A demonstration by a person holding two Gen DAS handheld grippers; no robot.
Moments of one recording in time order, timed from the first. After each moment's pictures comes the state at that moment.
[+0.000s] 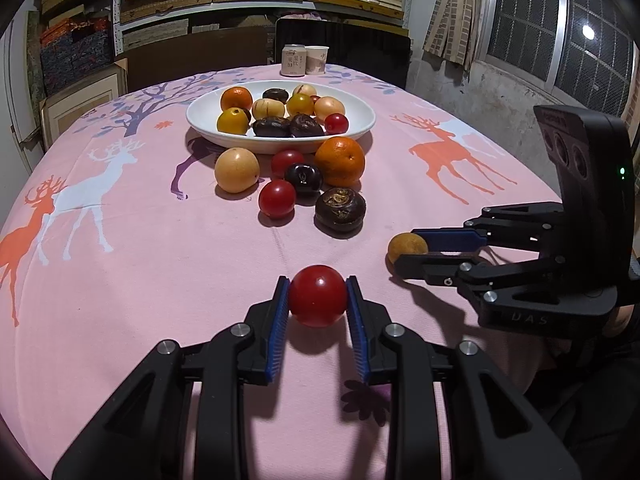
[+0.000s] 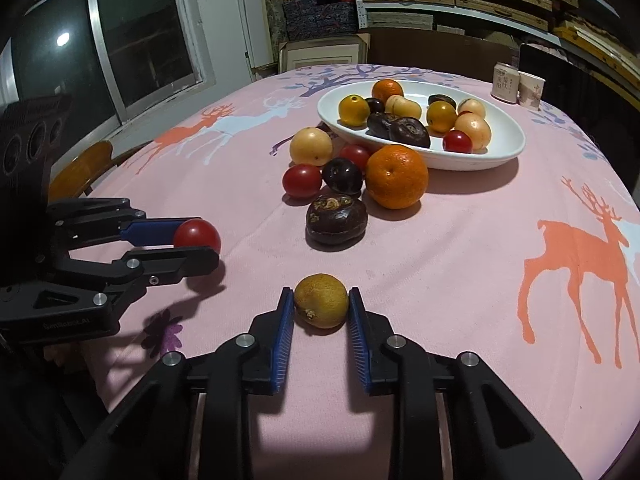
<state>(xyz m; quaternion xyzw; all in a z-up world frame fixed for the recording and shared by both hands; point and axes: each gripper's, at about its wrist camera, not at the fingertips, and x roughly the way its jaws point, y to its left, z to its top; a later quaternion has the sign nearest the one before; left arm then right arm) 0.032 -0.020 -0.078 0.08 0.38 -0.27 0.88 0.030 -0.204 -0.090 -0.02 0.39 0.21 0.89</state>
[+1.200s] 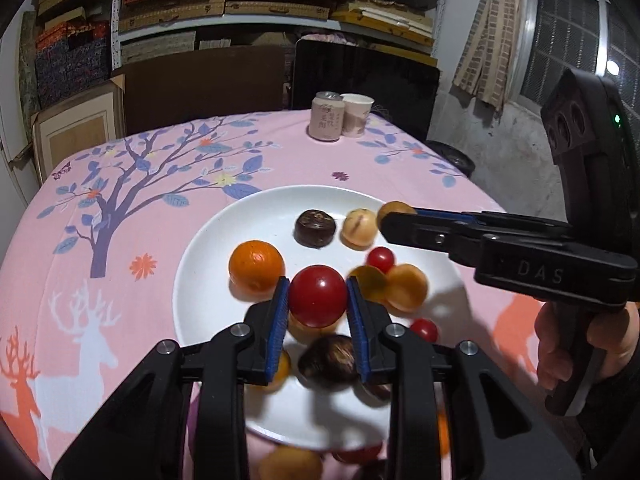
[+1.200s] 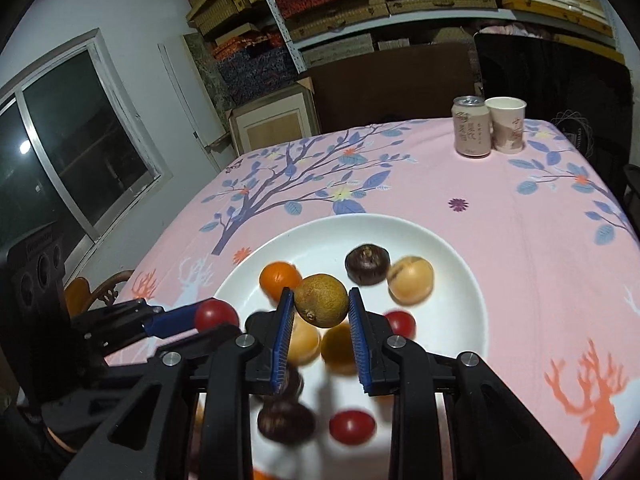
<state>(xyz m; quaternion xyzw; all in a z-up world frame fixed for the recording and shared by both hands) 0.272 -0.085 -0.022 0.04 0.38 -0.25 0.89 0.275 -0.273 -0.018 0.12 0.37 0.18 0.90</state>
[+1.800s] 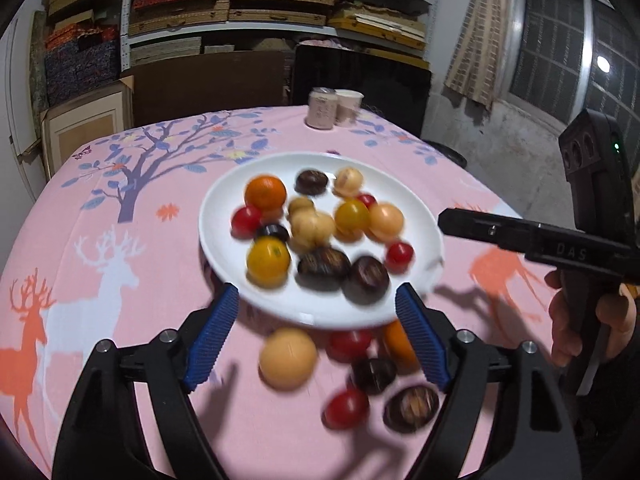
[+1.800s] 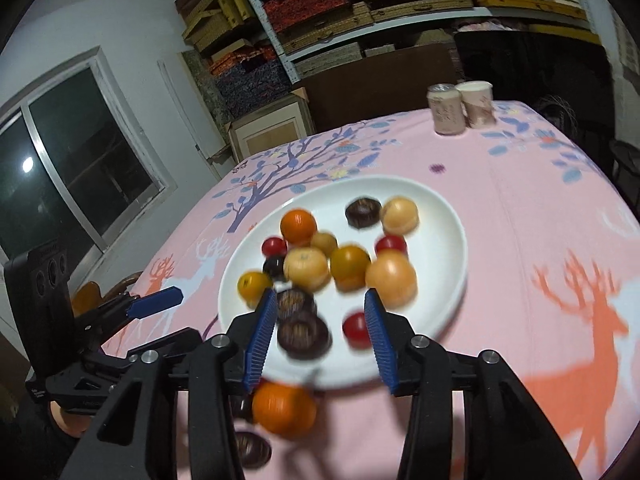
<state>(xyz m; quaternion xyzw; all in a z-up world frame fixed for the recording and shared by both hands) 0.170 -0.038 -0.031 0.05 0.36 -0.26 0.90 0.167 -0.289 -0.032 0.16 0.34 0.16 0.91</state>
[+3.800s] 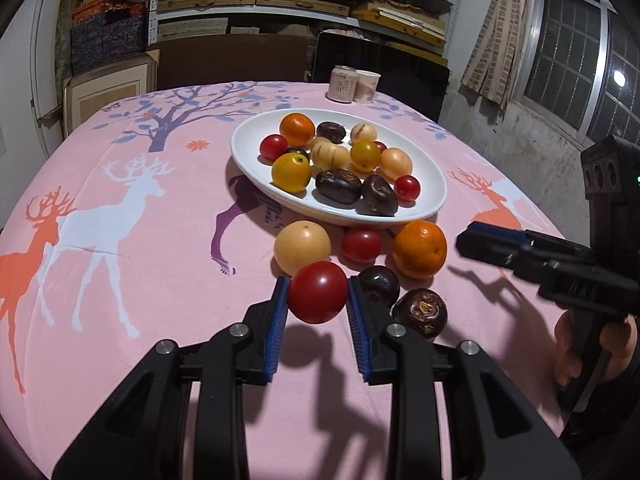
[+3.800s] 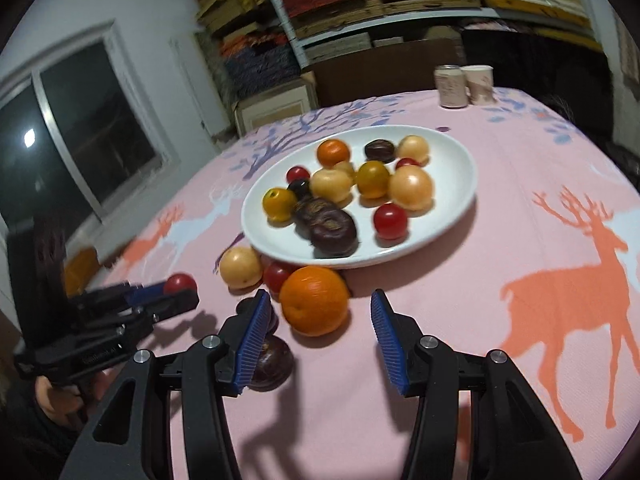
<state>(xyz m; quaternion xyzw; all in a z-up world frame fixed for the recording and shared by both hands) 0.122 -0.004 -0.063 0.02 0.38 -0.23 0.90 0.112 -0.242 -0.064 0.10 0.36 0.16 0.91</state>
